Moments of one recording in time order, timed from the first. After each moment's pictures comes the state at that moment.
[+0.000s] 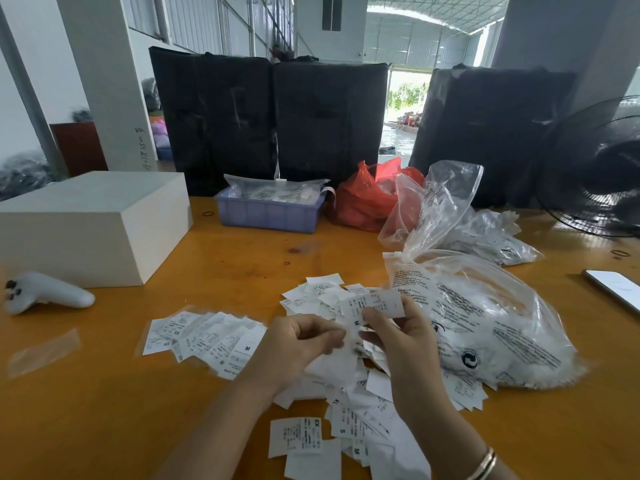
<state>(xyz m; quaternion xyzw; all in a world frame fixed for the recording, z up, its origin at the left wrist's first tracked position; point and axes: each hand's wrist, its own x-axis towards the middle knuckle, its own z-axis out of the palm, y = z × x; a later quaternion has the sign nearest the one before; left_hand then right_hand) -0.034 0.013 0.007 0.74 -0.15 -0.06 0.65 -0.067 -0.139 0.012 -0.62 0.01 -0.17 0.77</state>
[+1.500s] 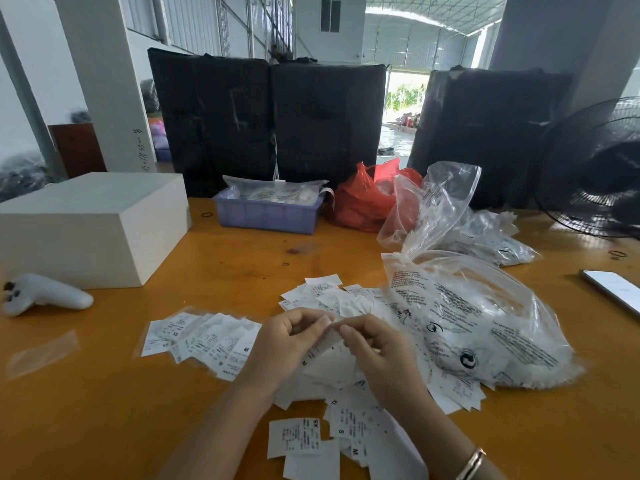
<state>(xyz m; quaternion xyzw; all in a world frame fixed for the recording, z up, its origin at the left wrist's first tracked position) -0.030 0.012 0.002 0.74 -0.10 0.00 0.66 -0.063 -0.137 -0.004 -0.82 -0.09 -0.20 0.53</state>
